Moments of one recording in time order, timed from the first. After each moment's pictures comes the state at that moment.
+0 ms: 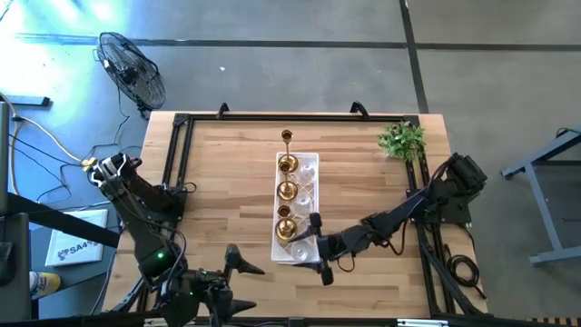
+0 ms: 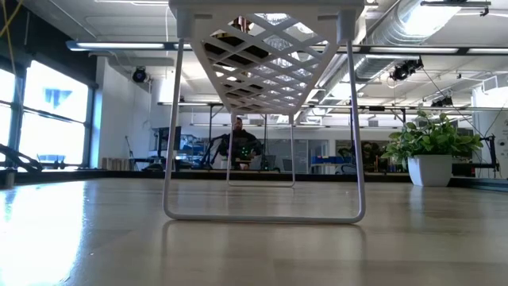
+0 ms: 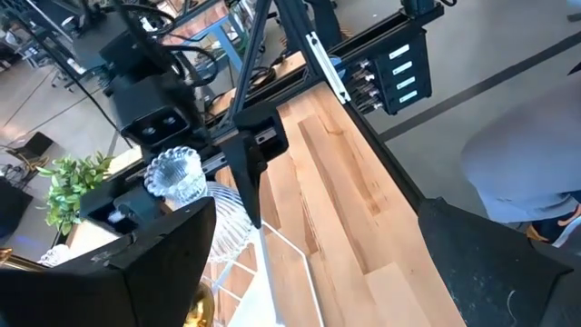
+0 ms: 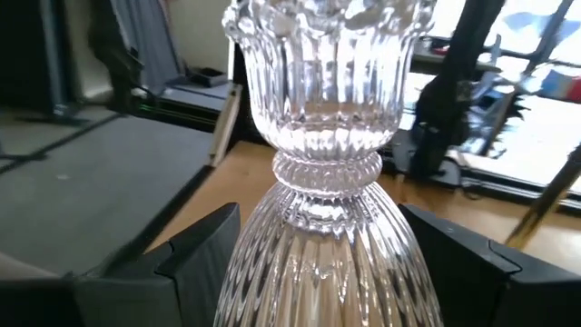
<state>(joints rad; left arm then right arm) -0.92 1.57 1.45 -0.40 -0.78 0.01 0.49 1.70 0.90 0.67 0.29 -0.08</state>
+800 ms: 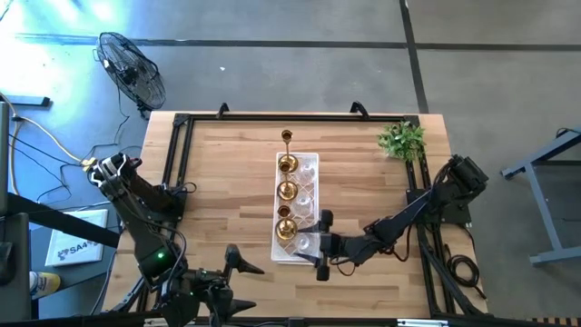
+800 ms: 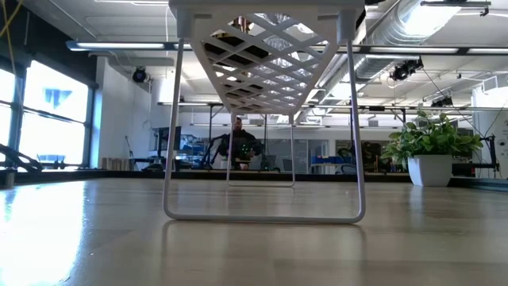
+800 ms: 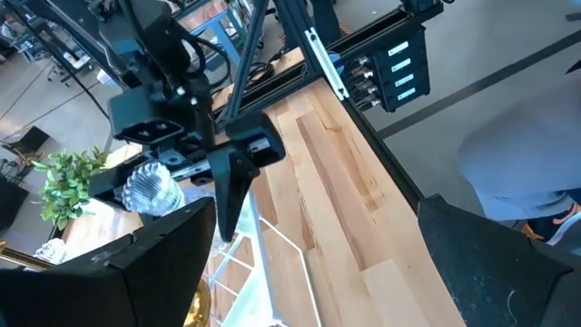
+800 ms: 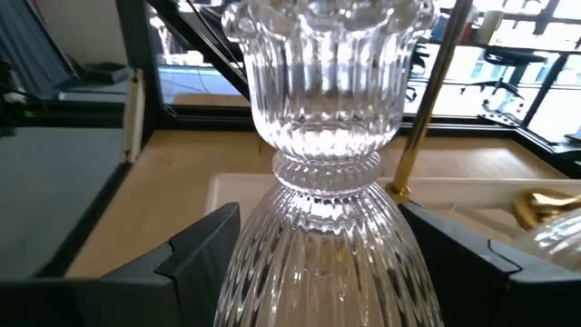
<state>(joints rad) -0.92 1.57 1.45 -0.41 -0.78 -0.01 0.56 1.70 0.90 0.58 0.64 0.10</state>
